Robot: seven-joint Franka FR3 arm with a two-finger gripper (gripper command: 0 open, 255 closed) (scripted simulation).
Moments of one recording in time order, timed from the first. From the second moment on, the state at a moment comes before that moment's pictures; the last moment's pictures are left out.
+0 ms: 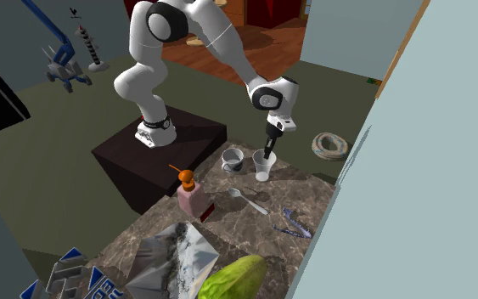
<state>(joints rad) 0.08 0.47 0.16 -2.01 -0.45 2.30 0.46</state>
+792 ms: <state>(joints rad) 0.08 0.40 0.17 -2.02 -0.42 2.24 0.43</state>
